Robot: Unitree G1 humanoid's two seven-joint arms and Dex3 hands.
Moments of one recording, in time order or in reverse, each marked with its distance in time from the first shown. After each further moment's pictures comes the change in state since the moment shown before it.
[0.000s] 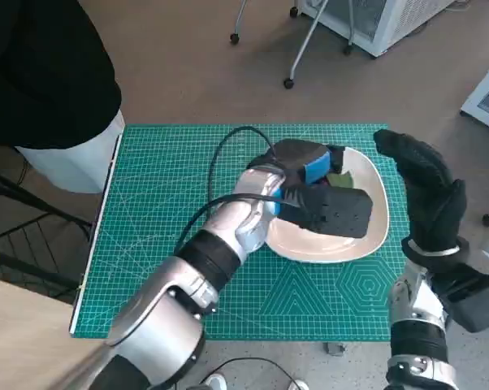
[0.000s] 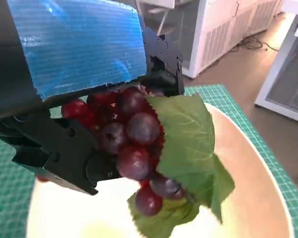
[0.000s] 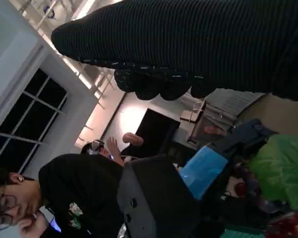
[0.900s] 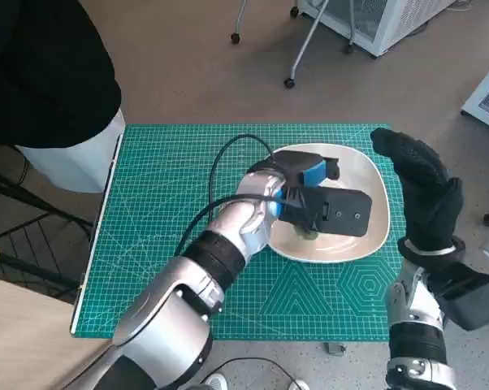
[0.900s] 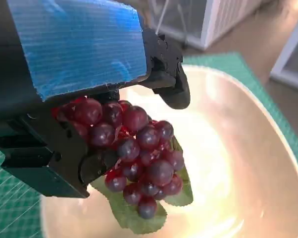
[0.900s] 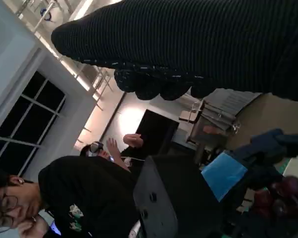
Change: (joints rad) left arm -0.035 -0.013 -0.005 0.076 -0.009 0.030 -0.128; right arm 0.005 0.000 0.036 -0.016 -0.006 0.015 -0.039
